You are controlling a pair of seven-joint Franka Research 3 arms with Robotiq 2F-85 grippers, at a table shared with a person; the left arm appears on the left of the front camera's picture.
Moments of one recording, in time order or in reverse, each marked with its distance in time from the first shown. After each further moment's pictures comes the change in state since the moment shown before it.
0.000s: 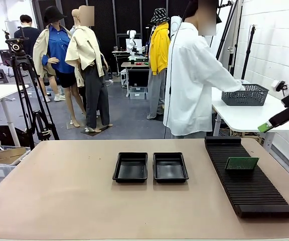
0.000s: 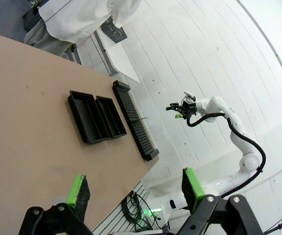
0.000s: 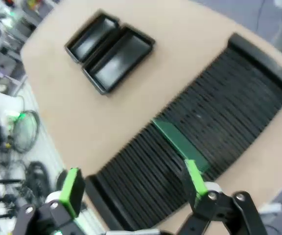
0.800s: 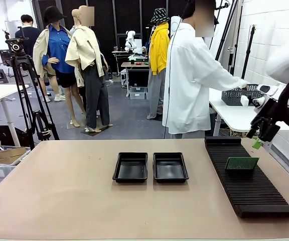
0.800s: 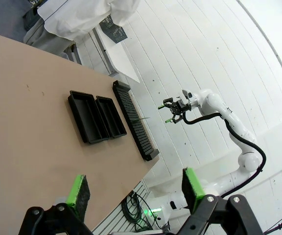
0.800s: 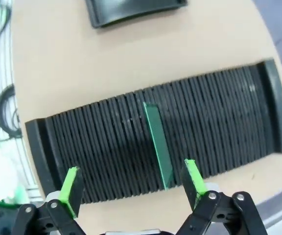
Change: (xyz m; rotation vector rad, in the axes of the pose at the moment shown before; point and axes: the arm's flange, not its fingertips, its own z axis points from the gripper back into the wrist) left arm 0.000 0.000 0.000 0.001 0.000 0.000; right arm 0.042 0.014 -0.063 -0.037 0.357 0.554
